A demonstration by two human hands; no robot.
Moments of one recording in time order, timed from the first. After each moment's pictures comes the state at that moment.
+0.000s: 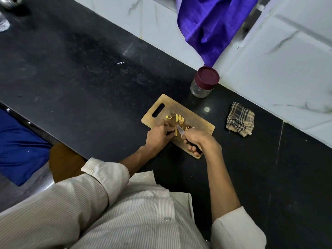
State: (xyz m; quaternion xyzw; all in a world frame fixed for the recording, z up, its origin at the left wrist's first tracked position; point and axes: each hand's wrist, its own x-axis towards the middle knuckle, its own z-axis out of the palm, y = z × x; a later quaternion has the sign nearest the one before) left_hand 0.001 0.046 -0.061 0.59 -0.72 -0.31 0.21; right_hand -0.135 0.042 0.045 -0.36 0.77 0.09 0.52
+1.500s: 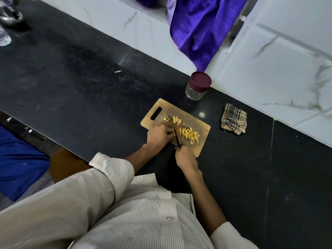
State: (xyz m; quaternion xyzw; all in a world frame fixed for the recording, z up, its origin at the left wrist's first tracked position) left_hand -0.004 0.039 -0.056 0.61 -0.72 -0.29 0.17; right_hand -0.114 0.108 -0.025 -0.48 0.81 -0.03 0.33
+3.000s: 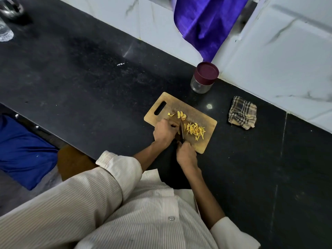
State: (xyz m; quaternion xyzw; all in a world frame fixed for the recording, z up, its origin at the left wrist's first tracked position) left_hand -0.024 0.042 -0.050 0.70 -0.53 -0.41 0.24; right_hand -0.106 0.109 -0.039 -0.45 0.81 -0.08 0.36
